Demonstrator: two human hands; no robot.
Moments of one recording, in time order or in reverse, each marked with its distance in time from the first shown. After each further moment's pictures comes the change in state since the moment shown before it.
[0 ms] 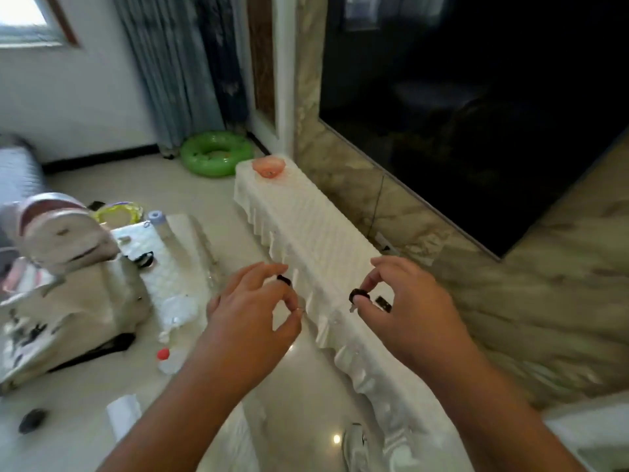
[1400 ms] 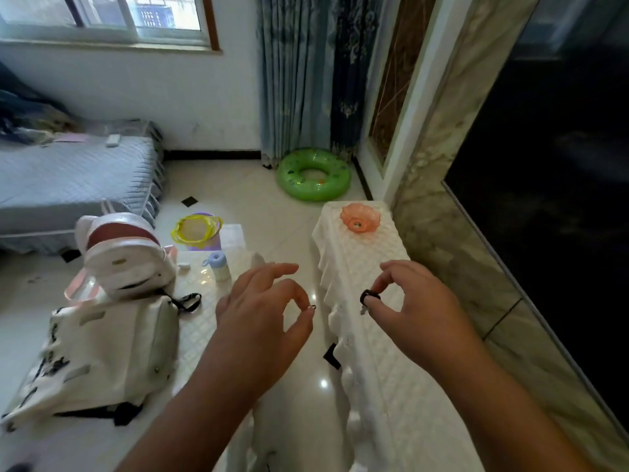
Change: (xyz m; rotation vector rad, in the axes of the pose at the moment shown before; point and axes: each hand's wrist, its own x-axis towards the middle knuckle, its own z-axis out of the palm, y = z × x) left_hand 0.391 -0.164 -0.027 0.060 0.347 -0.277; right_hand 0.509 -0.085 0.086 0.093 -0.213 -0.340
